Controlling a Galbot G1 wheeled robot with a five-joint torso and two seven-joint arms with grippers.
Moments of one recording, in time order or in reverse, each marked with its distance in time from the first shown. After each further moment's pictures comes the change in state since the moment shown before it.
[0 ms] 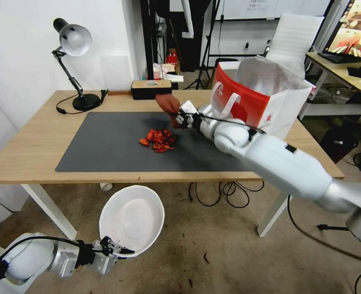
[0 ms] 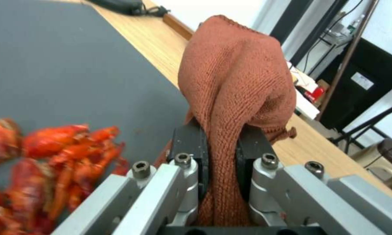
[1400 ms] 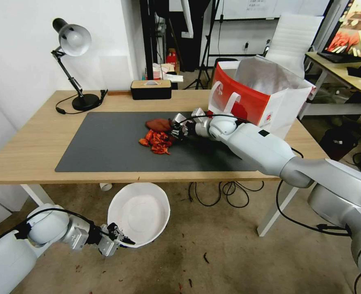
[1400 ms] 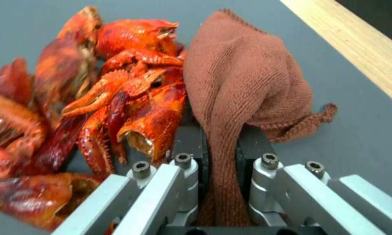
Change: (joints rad) left arm -0.310 0.141 0.311 0.115 -0.059 0.006 0.049; right arm 0.043 0.166 -0.091 -0.430 -0.013 0.151 -0.523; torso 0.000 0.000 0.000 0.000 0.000
